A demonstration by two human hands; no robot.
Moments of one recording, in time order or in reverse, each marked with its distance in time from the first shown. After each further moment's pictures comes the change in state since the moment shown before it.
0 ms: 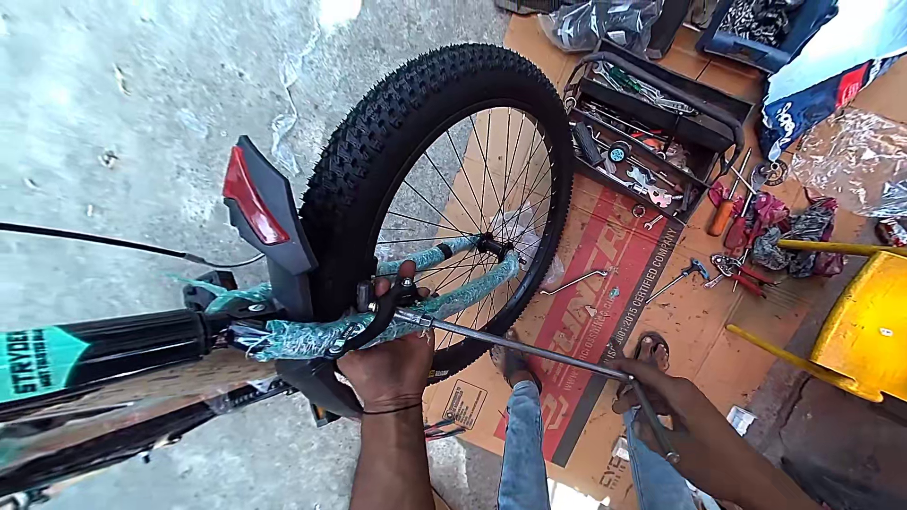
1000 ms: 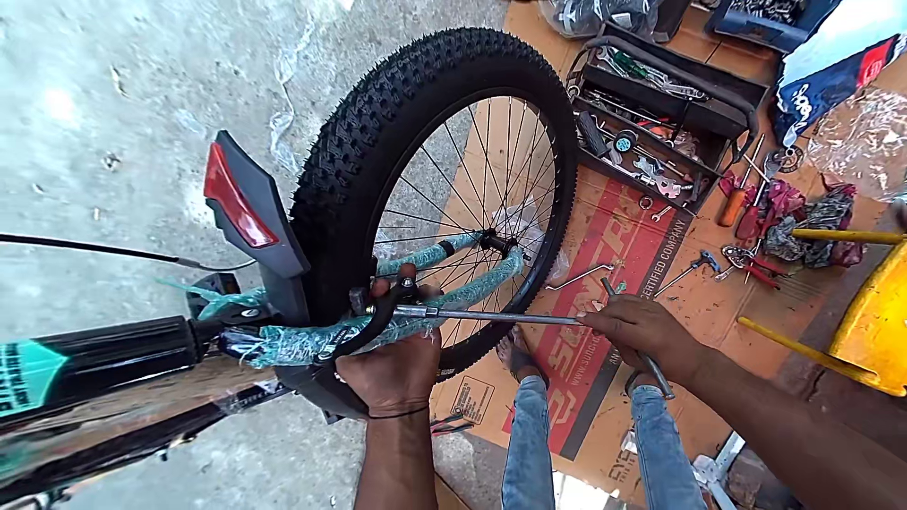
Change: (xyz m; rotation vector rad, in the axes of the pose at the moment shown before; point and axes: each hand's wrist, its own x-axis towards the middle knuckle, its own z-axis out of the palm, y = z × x) left_hand 0.000 -0.001 -0.001 -0.088 -0.073 0.000; right_hand 0.105 0.042 -0.023 -0.572 0.215 -0.892
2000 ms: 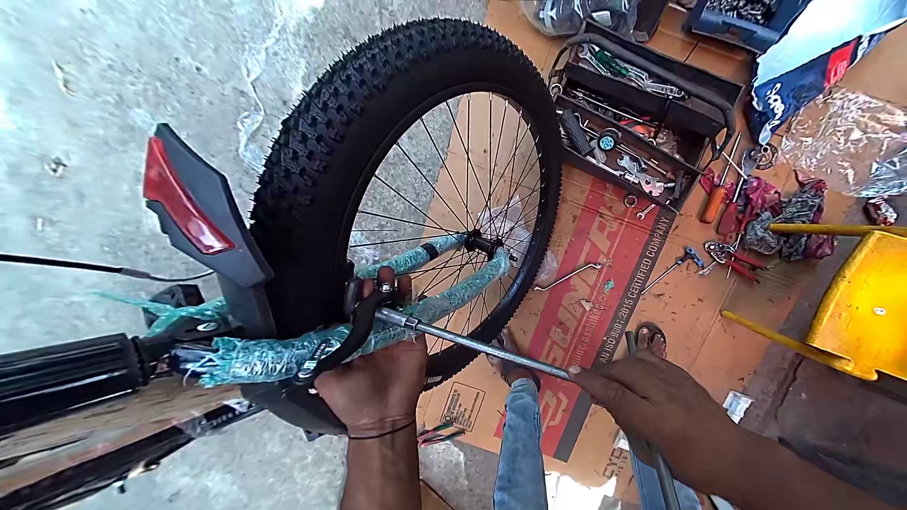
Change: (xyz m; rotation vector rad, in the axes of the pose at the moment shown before) left_hand -0.004 -0.001 0.001 -0.096 0.032 -0.061; right_hand -0.003 -0.104 -0.028 -0.082 -0.165 0.238
